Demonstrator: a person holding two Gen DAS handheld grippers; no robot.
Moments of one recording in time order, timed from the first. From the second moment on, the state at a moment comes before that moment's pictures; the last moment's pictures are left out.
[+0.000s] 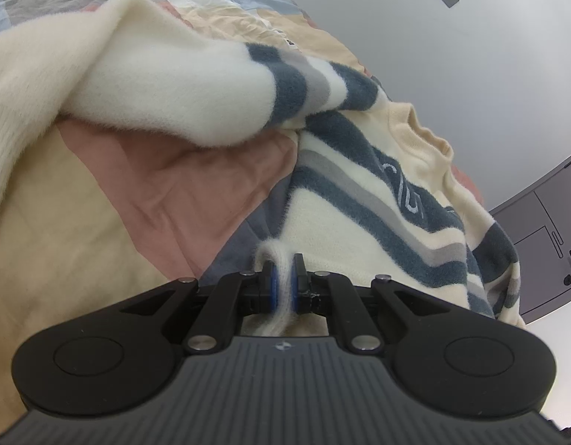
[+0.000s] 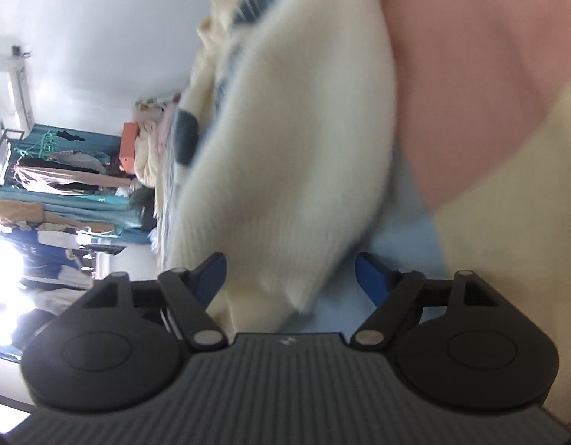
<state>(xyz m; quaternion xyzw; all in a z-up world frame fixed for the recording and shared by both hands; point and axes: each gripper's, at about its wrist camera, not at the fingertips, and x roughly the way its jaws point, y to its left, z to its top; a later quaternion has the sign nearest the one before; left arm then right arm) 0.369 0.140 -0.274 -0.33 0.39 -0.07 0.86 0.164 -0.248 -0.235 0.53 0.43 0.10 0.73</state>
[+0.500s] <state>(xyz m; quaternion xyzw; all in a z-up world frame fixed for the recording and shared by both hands) 0.351 0.146 -0.255 -0.34 0.37 -0.08 0.86 0.134 -0.259 -0.172 0.41 0.36 0.05 0.83</state>
